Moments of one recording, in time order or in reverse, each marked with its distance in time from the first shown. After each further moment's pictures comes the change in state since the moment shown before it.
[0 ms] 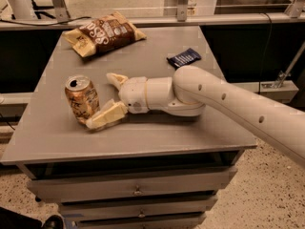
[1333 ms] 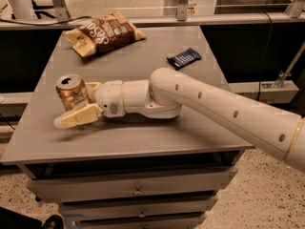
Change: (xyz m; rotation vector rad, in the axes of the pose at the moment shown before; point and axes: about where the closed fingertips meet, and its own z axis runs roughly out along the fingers) arm -0.025 0.041 0.056 -0.152 -0.088 0.157
